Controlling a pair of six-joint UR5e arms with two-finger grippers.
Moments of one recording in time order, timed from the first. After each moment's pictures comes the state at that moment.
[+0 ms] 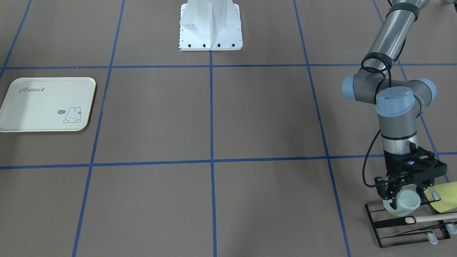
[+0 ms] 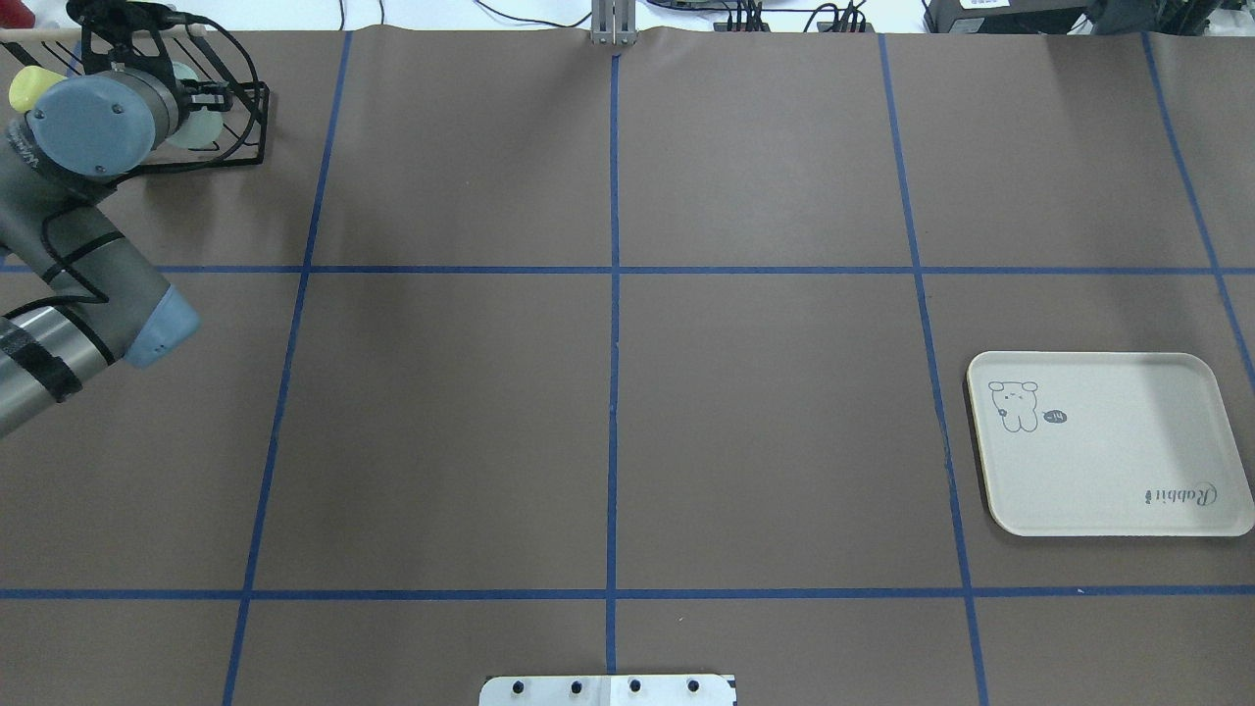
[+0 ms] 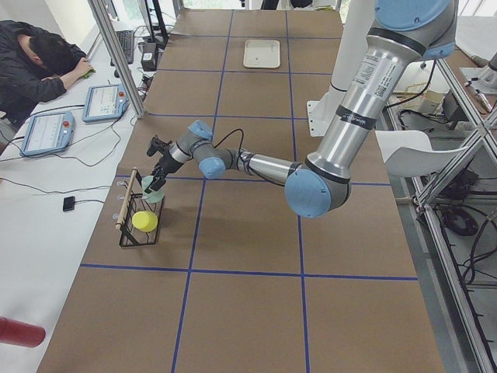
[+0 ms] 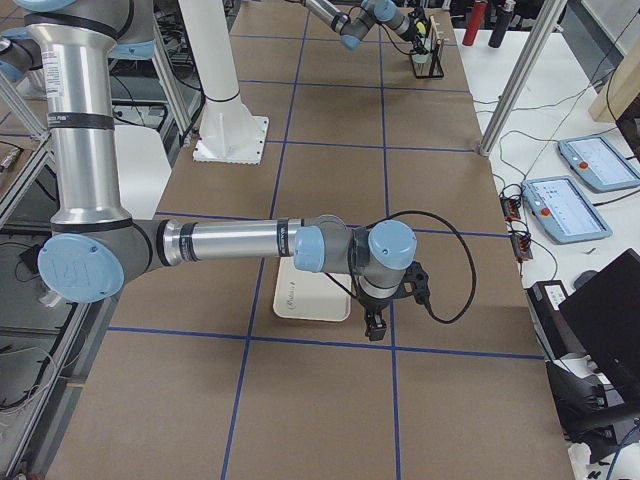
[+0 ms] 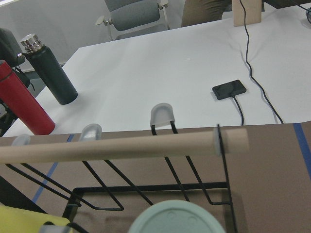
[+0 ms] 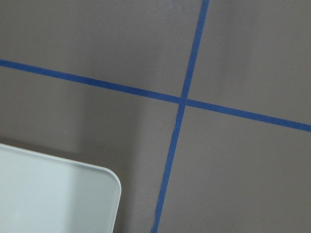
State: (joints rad) left arm -0.95 -2.02 -1.26 -2.25 -1.33 -0.93; right arm 1.56 -1.53 1.63 -1.69 2.35 -0.21
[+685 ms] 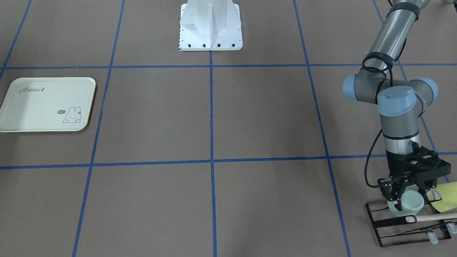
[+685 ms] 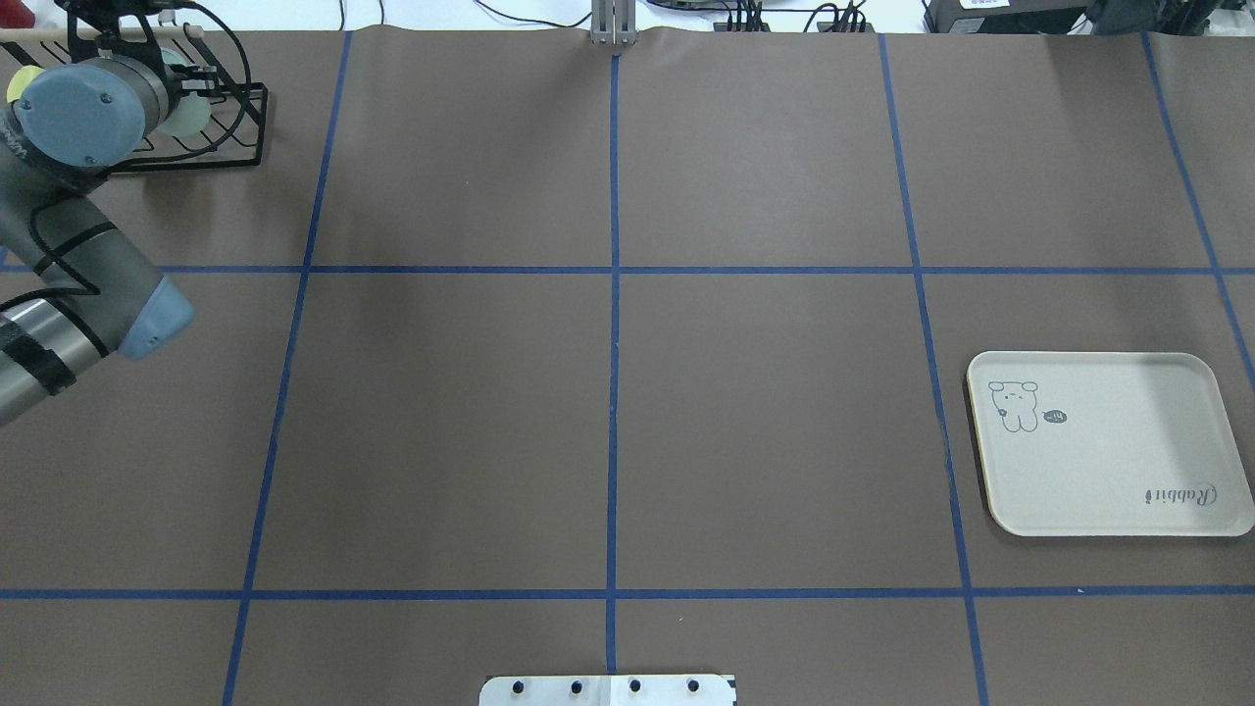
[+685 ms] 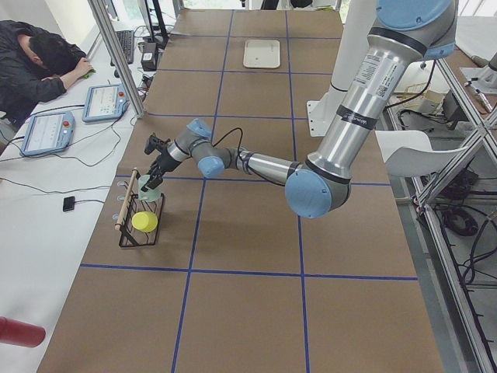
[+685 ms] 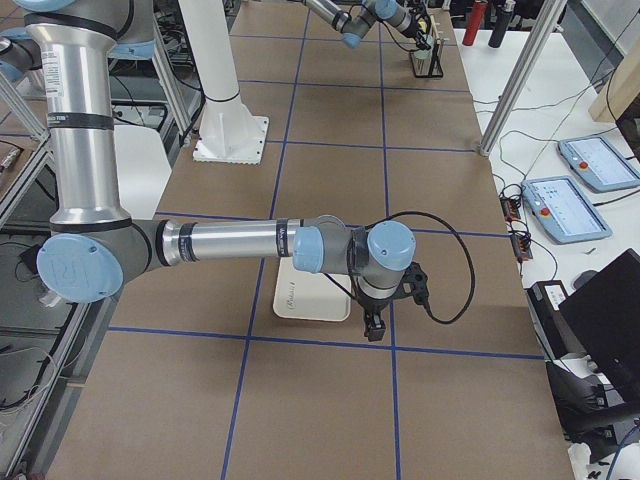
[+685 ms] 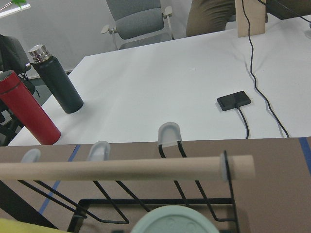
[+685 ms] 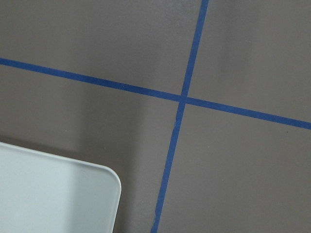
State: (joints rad) left arm -0.97 -2.02 -1.28 -2.25 -1.32 -0.93; right arm 1.56 -1.54 1.63 -1.69 2.36 -0.21
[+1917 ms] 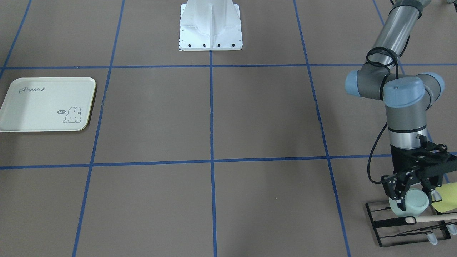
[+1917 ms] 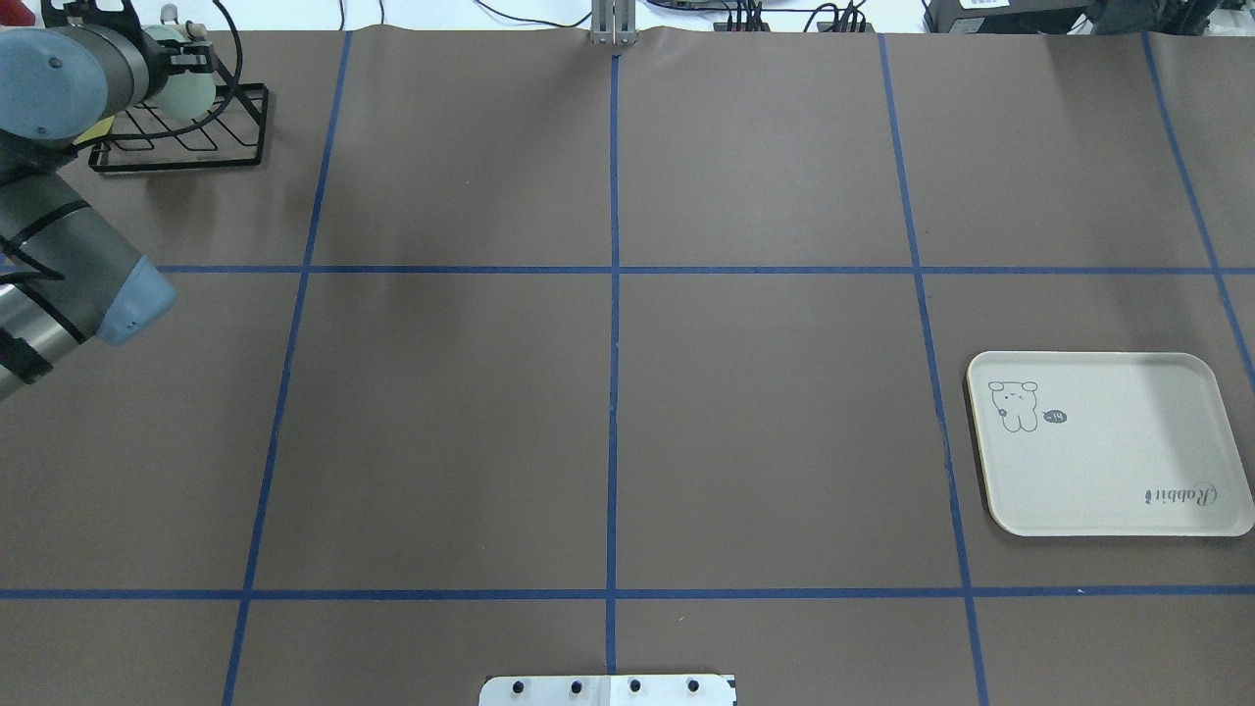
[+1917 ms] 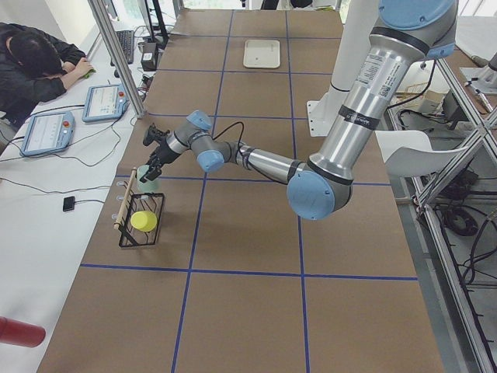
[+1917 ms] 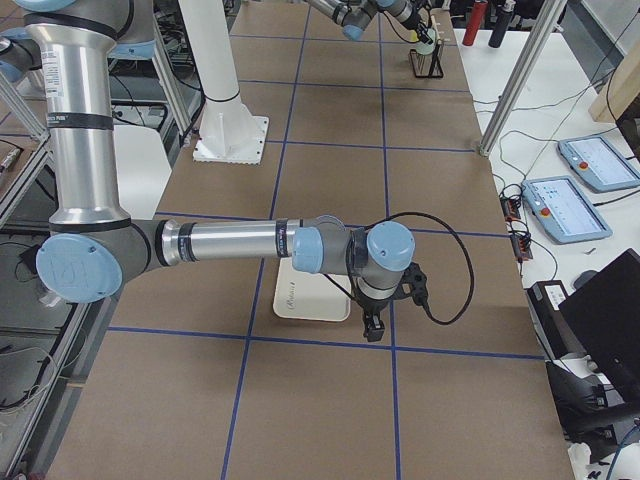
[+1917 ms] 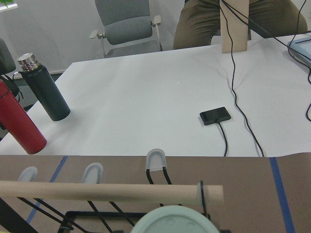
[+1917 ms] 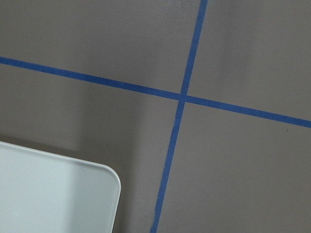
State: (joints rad) left arm -1.00 -2.00 -1.37 -2.25 -1.41 -0.93; right arm 1.56 -1.54 1.63 -1.69 2.36 -0.21
